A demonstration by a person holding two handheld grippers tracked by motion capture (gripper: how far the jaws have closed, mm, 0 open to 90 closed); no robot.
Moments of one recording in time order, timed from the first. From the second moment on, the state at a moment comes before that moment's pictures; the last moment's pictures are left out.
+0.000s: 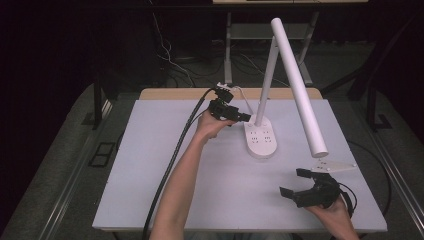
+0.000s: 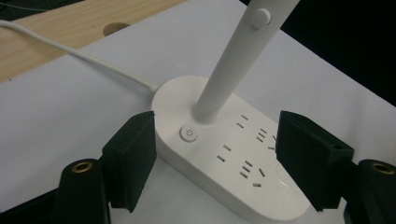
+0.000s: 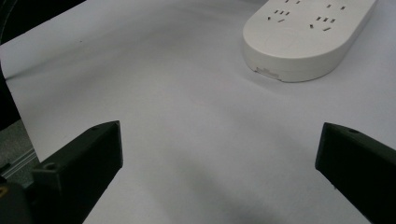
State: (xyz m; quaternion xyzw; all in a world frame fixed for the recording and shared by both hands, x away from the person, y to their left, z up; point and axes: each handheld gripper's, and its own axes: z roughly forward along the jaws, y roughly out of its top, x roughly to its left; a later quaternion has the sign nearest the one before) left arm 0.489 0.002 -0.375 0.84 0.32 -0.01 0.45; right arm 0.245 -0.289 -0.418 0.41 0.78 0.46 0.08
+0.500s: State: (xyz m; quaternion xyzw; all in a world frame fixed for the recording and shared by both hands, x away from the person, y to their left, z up) left arm 0.493 -0.004 -0.398 0.80 0.37 -0.02 0.48; right arm 0.245 -0.289 -0.419 0.41 0.79 0.46 0.08
